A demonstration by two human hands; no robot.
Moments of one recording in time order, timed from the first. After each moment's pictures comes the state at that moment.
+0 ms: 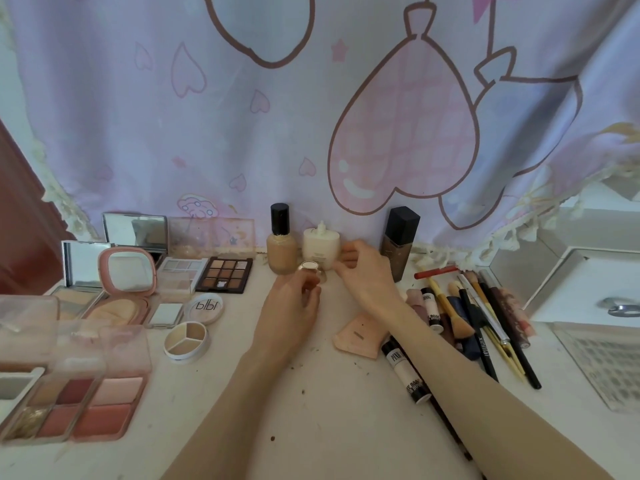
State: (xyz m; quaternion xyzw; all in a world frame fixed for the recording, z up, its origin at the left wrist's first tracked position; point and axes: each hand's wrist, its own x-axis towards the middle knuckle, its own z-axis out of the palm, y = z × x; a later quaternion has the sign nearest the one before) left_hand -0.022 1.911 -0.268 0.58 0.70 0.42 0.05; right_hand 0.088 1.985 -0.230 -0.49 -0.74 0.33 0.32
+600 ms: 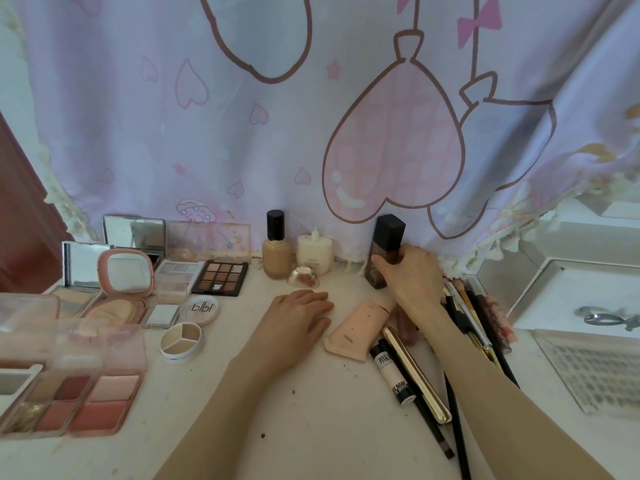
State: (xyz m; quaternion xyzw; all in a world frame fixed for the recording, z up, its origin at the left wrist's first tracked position) left_hand -0.017 1.901 -0.263 0.73 0.65 0.20 0.03; right_hand 0.147 2.017 -0.234 -0.60 -0.73 0.08 0.33
